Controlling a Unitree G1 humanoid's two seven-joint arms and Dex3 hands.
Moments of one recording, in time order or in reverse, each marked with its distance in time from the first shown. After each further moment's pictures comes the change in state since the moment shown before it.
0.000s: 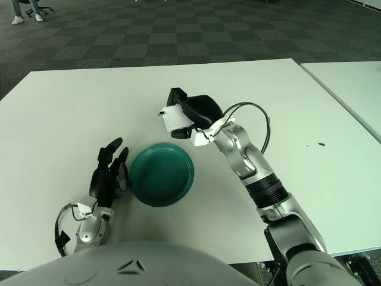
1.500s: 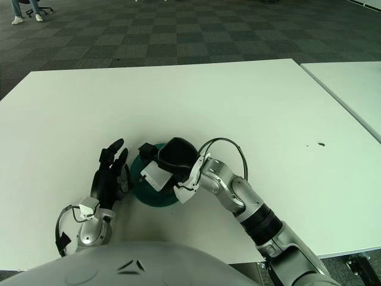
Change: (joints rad) left arm 0.014 0.001 -0.020 -0.024 0.033 0.015 0.013; right arm 0.195 -0.004 0.175 -0.099 -0.180 -0.222 0.069
